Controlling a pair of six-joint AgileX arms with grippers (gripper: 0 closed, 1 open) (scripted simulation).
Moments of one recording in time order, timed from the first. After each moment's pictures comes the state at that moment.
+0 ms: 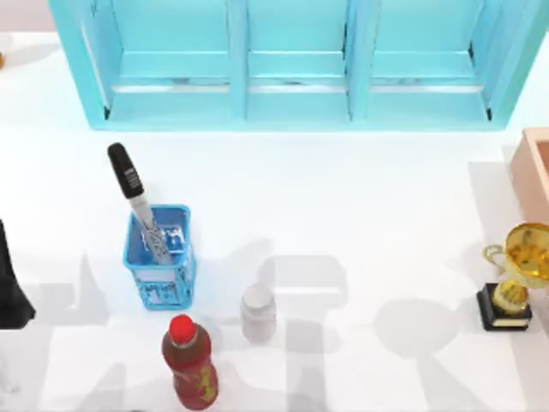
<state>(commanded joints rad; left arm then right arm) 0.00 0.00 0.00 0.00 0.00 0.00 0.14 0.22 0.16 0.03 0.00 0.03</state>
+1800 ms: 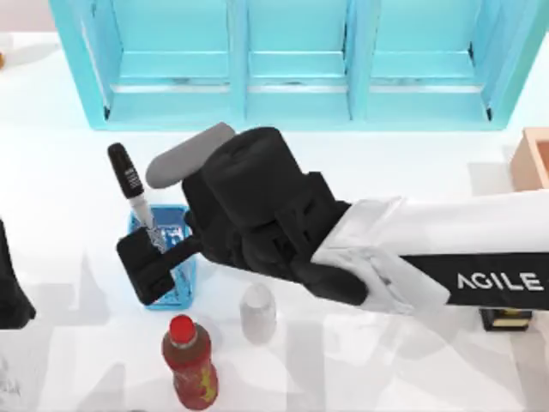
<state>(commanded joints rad) 0.00 0.00 0.00 0.00 0.00 0.00 0.95 1.93 1.16 0.20 0.04 0.25</state>
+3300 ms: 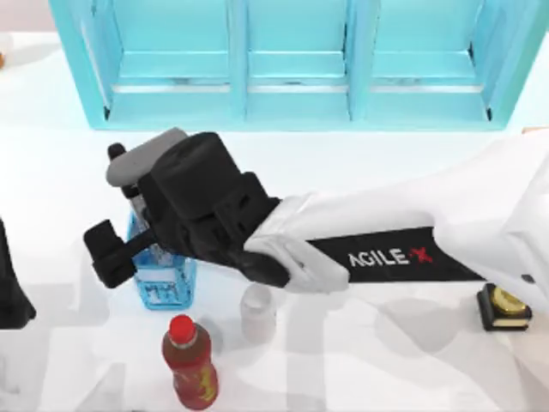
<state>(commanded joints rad) 0.00 0.00 0.00 0.00 0.00 0.00 0.93 2.23 1.40 0.26 0.02 0.23</state>
